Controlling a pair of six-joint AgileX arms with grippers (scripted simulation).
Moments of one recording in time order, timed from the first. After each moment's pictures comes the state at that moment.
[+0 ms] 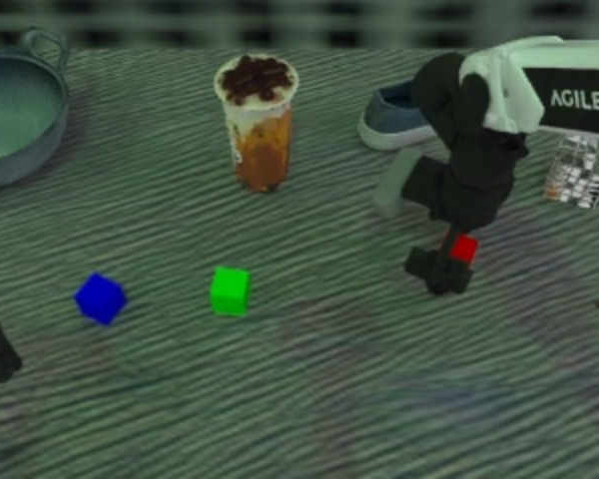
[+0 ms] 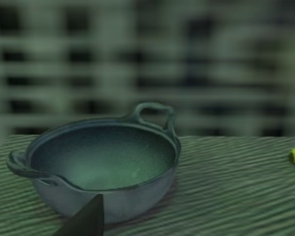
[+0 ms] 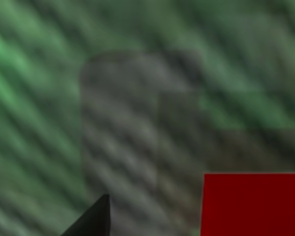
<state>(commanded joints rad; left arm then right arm) 0.00 0.00 0.00 0.00 0.00 0.00 0.39 2.37 1.69 -0.88 0.00 -0.68</state>
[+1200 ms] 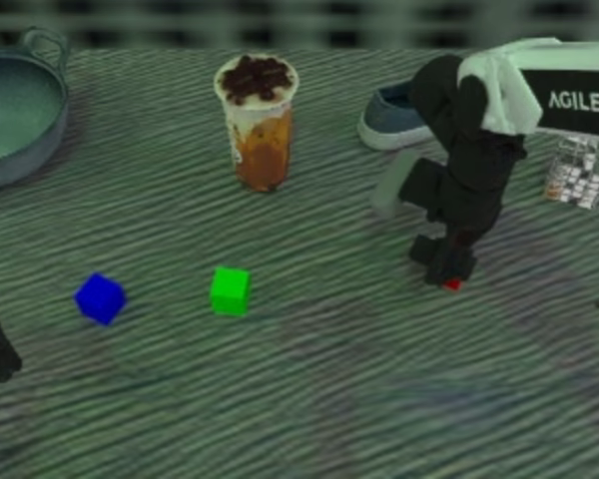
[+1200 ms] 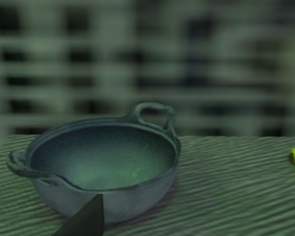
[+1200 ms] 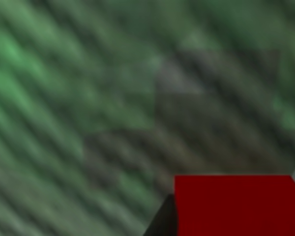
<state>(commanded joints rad) 0.00 0.00 0.00 0.00 0.00 0.00 0.39 2.33 1.69 -0.91 -0.01 -0.66</state>
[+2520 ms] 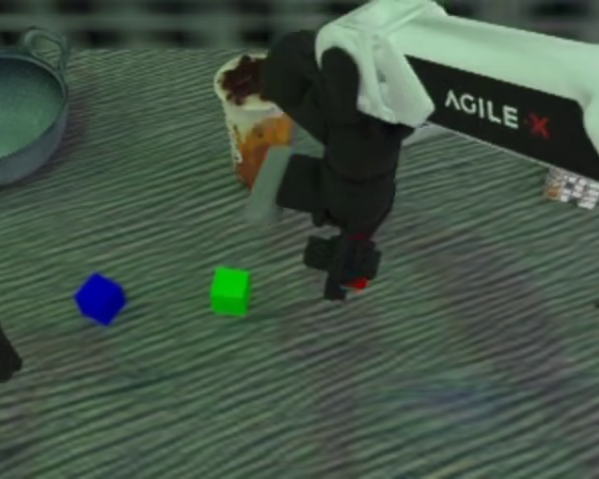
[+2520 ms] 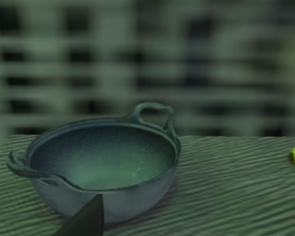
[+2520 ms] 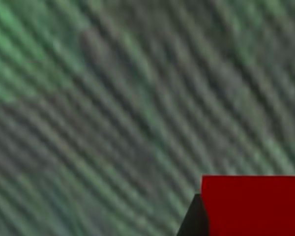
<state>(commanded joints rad) 0.00 0.00 0.00 0.00 0.00 0.00 0.68 2.29 1.94 -1.20 -0.01 -0.62</state>
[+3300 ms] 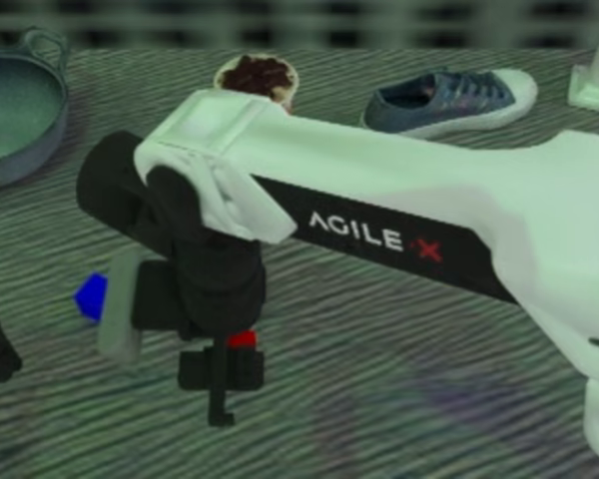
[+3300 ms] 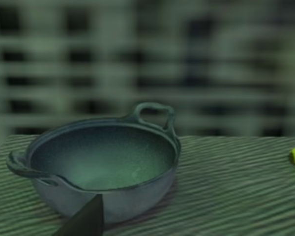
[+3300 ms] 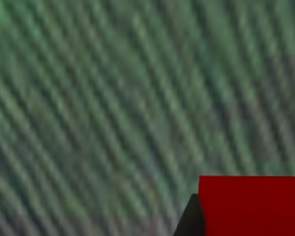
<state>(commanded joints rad) 0.00 0.00 0.00 0.00 0.00 0.00 1.00 2.32 2.04 -1.27 -0.01 -0.56</state>
